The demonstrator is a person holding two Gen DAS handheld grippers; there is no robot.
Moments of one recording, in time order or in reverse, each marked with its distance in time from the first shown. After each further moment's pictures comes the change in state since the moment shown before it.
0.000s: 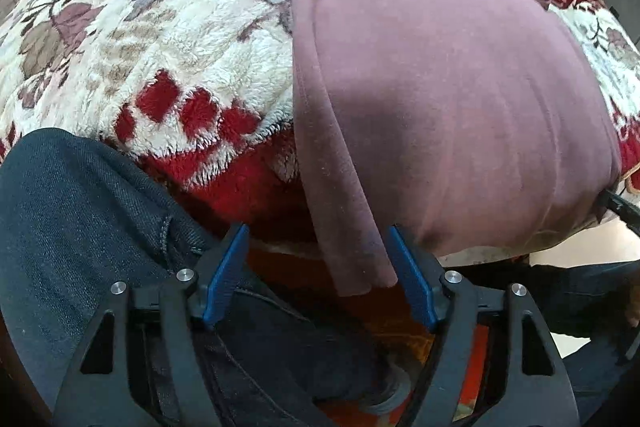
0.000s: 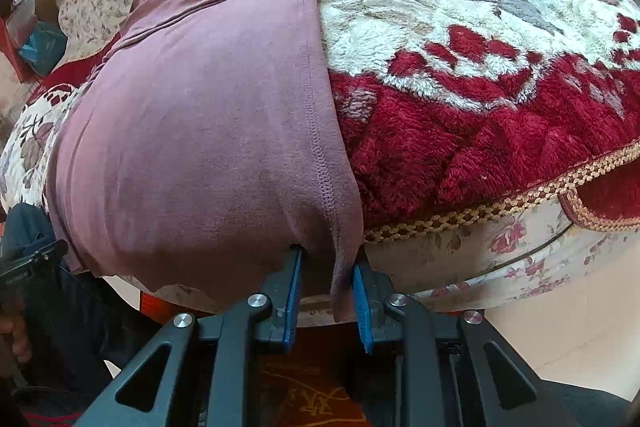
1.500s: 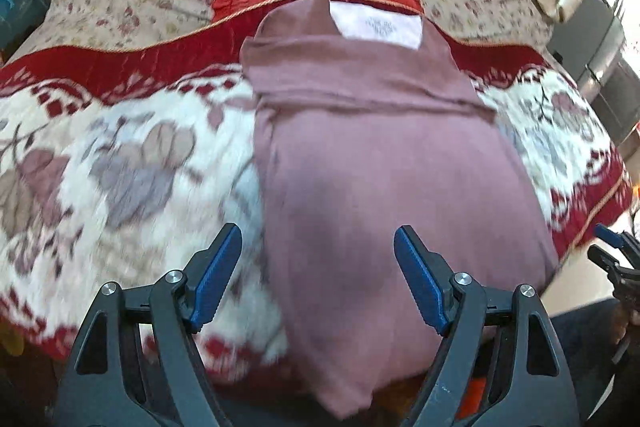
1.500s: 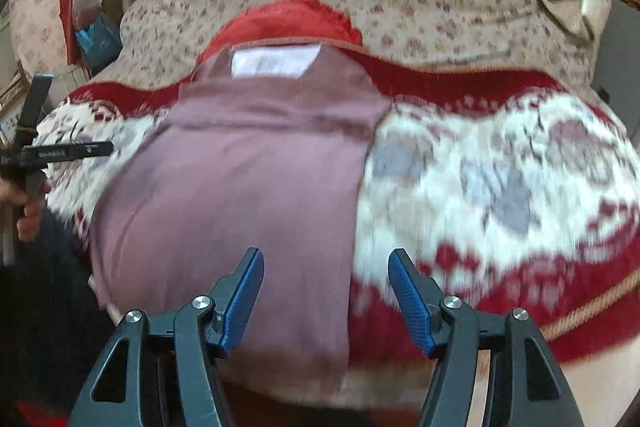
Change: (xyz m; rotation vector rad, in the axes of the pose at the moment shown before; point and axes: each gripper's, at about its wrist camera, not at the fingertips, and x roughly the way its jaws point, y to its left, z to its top) left arm -0.062 0.016 0.115 0.096 -0.249 -0.197; right arm -0.102 0.038 0.054 -0.238 -0.277 -0.021
